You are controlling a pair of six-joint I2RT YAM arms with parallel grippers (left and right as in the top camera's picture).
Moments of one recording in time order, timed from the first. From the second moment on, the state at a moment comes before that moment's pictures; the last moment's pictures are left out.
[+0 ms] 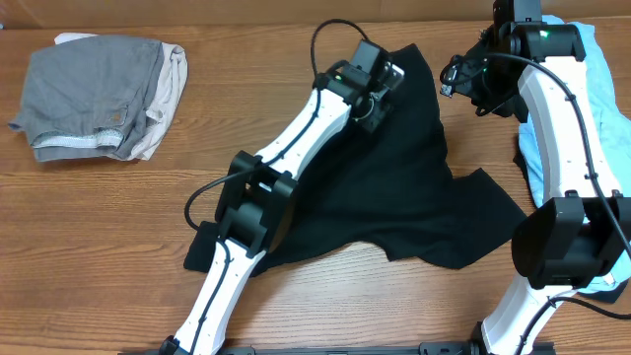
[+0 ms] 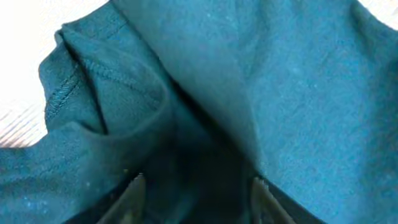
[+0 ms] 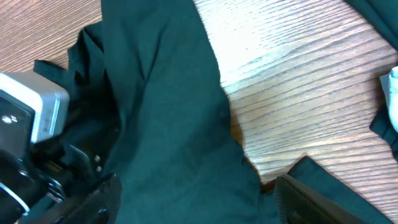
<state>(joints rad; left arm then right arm) -0.56 2.54 2.25 -0.75 0.10 0.11 -0.01 1.99 1.97 -1.23 -0.11 0.33</state>
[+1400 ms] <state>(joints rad) -0.30 2.65 2.35 -0.74 0.17 0.06 -0.01 1.99 1.97 -1.20 -0.11 0.33</state>
